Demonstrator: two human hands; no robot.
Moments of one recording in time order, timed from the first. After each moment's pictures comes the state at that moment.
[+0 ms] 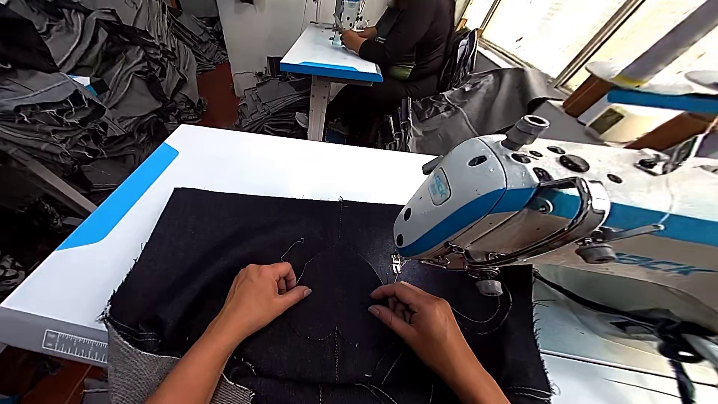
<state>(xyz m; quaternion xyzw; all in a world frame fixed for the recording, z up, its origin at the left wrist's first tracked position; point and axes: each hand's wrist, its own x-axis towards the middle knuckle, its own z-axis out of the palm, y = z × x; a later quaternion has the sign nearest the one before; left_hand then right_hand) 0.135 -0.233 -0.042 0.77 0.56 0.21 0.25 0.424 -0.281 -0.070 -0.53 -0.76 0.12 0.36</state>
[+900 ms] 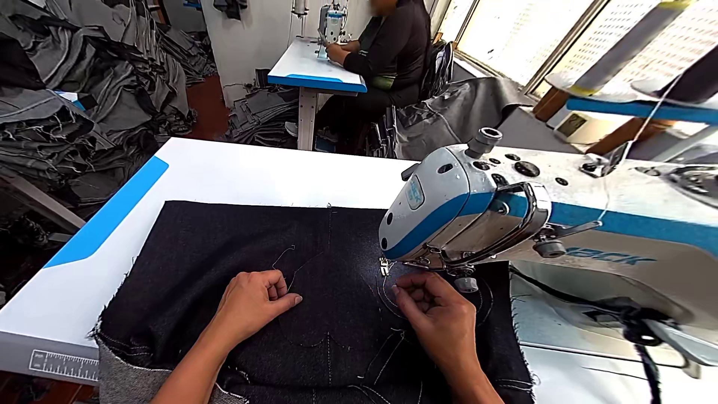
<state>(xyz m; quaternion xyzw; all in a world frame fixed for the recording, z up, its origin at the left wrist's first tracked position) 0.133 -0.228 -0.044 0.75 0.56 0.21 0.28 0.431 -0.284 -0.063 -0.60 -0.62 0.04 0.50</state>
